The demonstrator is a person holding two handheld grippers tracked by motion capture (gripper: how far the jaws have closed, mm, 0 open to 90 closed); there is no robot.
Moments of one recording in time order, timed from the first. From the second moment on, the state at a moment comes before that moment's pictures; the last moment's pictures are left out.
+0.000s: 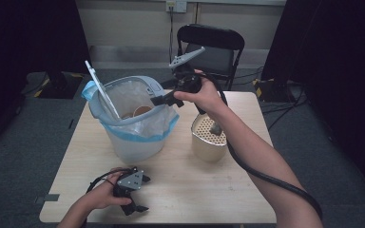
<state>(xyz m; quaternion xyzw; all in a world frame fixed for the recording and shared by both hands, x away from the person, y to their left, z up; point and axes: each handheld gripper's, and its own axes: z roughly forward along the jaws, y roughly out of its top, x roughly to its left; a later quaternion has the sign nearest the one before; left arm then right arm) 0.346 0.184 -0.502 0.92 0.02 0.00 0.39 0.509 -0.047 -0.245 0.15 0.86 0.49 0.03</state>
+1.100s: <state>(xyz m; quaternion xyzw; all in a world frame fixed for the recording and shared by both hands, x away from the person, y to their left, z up) 0.345 0.184 -0.503 0.92 0.02 0.00 0.40 0.462 -0.129 -0.299 0.18 0.87 0.46 0.05</state>
